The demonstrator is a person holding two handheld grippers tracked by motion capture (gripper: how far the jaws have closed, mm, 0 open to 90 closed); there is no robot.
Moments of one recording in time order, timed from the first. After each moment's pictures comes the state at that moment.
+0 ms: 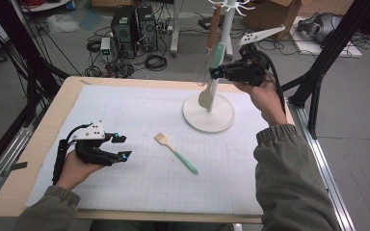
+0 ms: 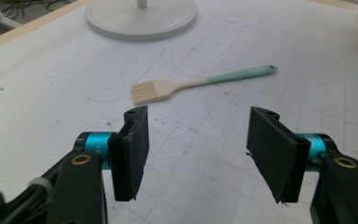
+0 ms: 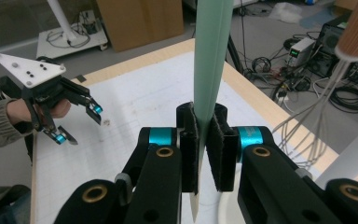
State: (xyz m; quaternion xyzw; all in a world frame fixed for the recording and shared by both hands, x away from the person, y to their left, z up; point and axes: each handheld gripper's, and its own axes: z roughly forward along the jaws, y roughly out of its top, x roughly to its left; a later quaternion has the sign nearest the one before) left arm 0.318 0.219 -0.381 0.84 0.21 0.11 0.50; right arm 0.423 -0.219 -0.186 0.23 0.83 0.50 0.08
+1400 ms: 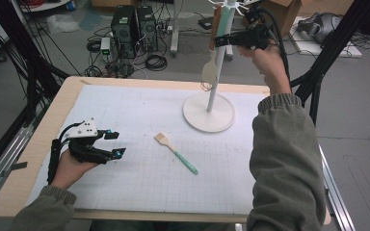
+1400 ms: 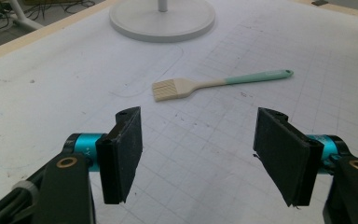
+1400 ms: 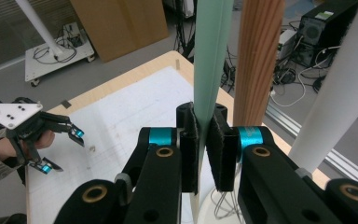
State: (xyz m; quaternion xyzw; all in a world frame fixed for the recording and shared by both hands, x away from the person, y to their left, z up) left arm 0.320 0.235 -0.380 0.82 0.23 0.12 0.50; right arm 0.479 -0.225 -0.136 0.29 0.82 0.49 0.07
